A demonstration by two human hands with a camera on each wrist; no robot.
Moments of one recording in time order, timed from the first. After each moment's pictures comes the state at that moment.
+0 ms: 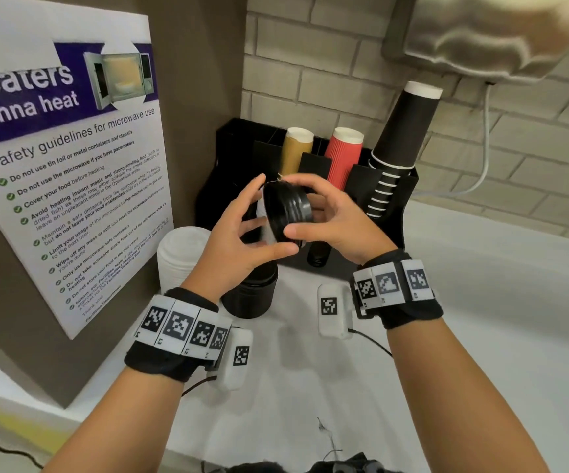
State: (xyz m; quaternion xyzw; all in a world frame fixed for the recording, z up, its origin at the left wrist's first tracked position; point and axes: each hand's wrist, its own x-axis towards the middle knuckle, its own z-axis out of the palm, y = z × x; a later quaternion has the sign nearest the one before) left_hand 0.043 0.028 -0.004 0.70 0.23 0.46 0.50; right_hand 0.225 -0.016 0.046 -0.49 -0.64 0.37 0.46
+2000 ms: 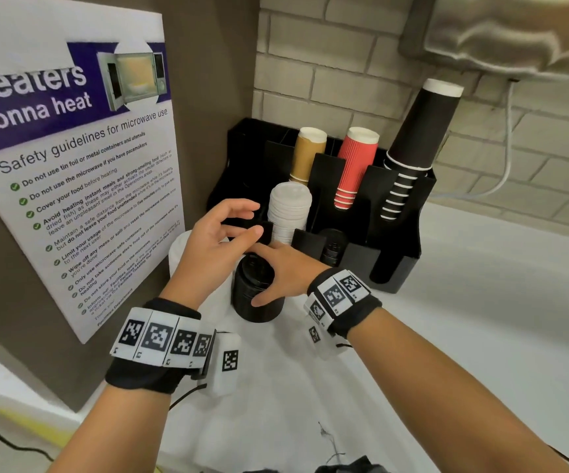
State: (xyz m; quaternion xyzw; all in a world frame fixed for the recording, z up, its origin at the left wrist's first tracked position) left_hand 0.015 0.046 -0.011 0.68 0.30 0.48 0.47; right_hand 0.186 0.045 -0.041 -0.62 -0.75 0.23 0.04
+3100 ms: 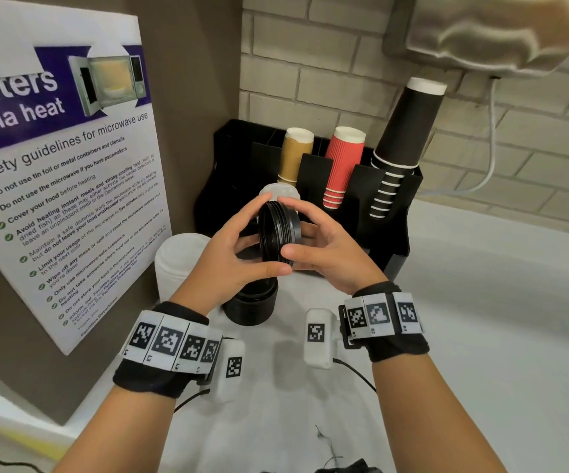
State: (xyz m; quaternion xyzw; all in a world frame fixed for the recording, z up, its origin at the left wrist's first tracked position) left_hand 0.035 0.035 -0.011 0.71 0.21 0.40 0.53; right_hand 0.216 -0.018 0.008 -0.46 -0.57 0.47 0.50
